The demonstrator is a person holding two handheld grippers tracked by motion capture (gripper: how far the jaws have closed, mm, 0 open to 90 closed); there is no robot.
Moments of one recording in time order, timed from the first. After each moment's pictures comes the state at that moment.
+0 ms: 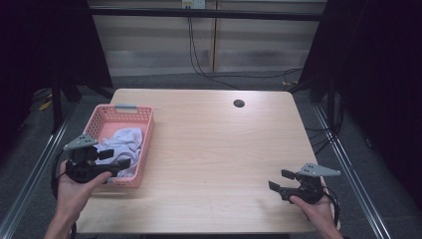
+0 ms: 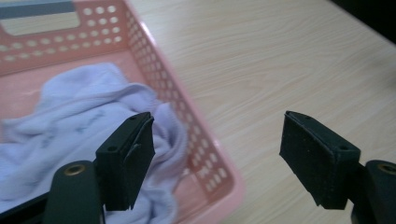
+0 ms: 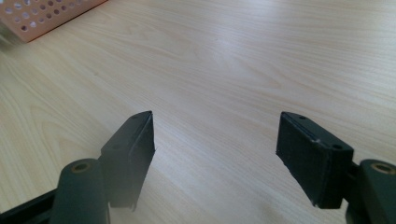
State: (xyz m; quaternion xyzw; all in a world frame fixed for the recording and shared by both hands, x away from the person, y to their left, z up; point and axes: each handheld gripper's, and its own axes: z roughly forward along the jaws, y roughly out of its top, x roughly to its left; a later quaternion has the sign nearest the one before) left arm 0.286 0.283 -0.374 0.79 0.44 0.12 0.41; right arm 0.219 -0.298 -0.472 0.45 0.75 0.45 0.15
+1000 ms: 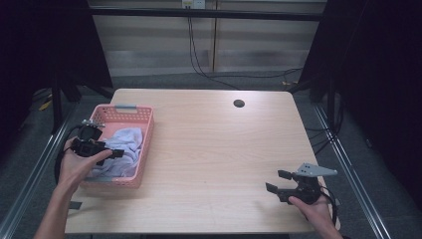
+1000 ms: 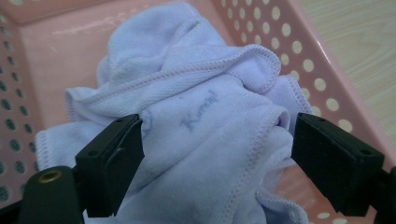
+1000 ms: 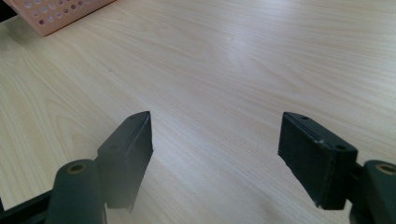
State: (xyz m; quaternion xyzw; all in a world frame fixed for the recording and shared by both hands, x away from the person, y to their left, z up) left arm 0.372 0.305 -0.415 0.82 0.49 0.09 0.27; right arm 0.221 -0.293 -0.472 0.43 0.76 0.46 0.14
